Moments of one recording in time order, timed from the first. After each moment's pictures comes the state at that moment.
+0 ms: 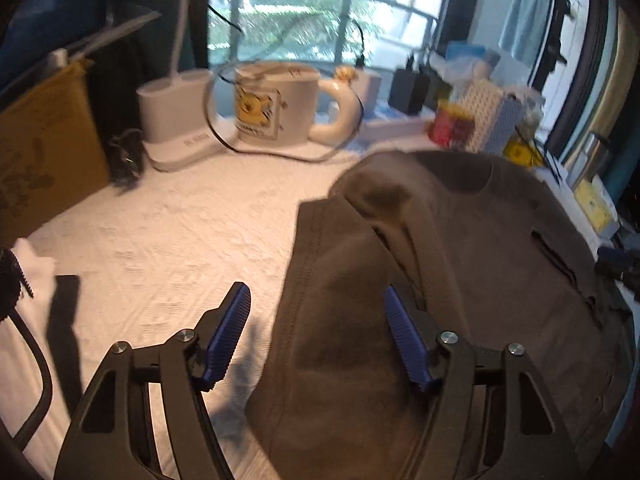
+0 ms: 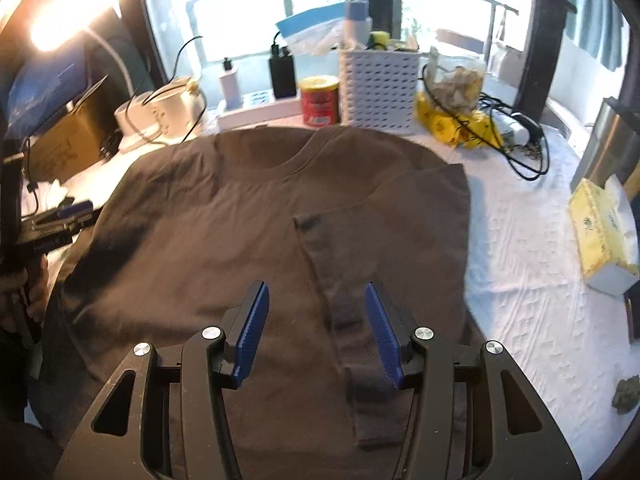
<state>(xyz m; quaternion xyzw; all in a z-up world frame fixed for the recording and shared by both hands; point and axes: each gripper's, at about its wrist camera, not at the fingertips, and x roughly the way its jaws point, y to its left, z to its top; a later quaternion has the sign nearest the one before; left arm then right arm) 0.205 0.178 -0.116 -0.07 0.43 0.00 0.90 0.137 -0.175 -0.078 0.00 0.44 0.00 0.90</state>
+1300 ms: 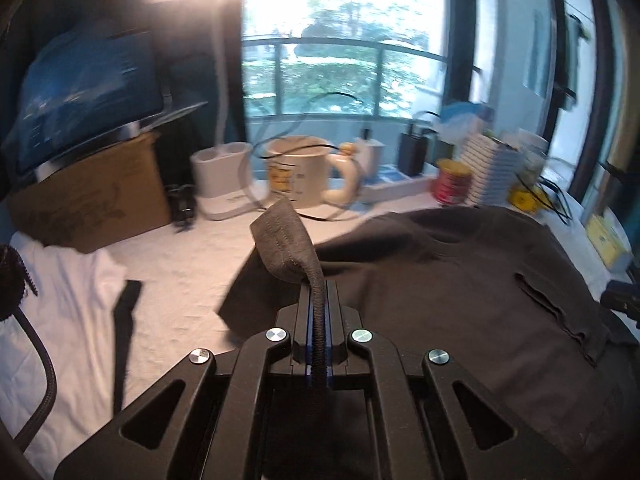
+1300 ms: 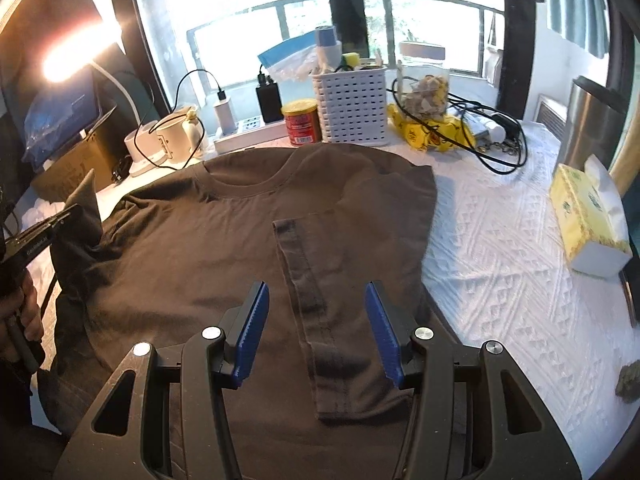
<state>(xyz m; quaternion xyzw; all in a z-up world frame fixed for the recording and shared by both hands) 0.159 0.130 -0.061 -0.04 0.32 0.09 0.94 0.095 -0.216 -0.067 0.03 0.40 0.02 0.92</state>
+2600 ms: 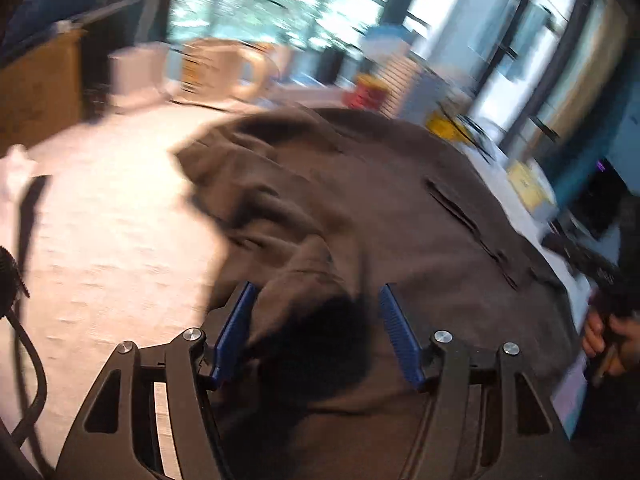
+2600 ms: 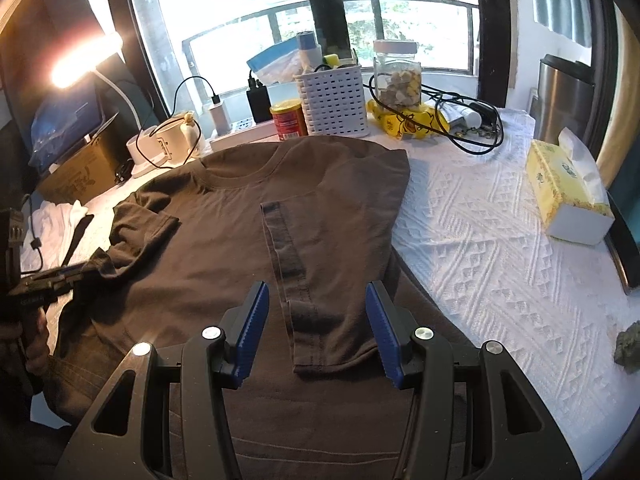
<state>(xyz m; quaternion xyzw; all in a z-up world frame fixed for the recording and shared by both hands) 0.128 0.096 -0.107 -0.13 0.44 -0.08 0.88 0.057 -0.231 -0.069 0.05 0.39 0.02 0.92</state>
